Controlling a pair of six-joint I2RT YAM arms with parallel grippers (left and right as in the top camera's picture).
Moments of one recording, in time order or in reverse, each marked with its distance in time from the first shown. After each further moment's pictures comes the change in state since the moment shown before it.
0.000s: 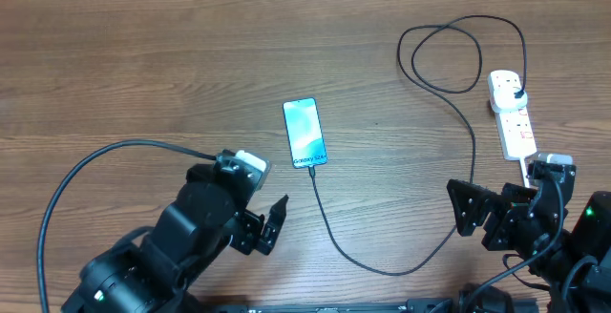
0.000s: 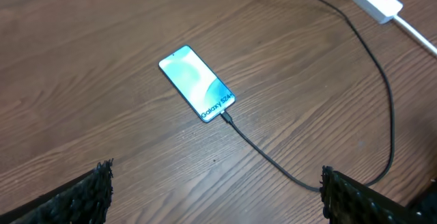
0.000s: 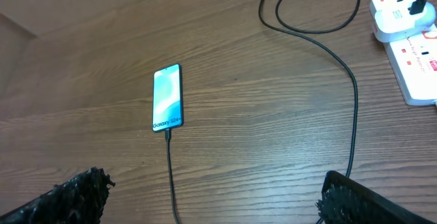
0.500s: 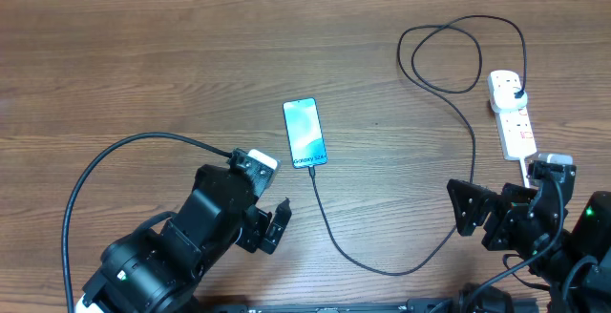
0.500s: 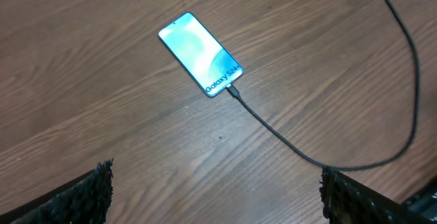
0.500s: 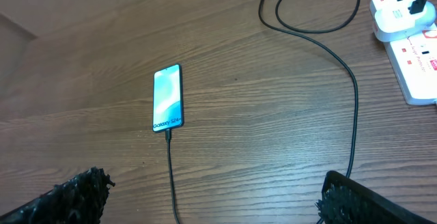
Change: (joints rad) left arm -0.008 0.057 -0.013 -0.046 -0.013 0.000; right arm 0.000 0.000 0.000 0.000 0.000 0.003
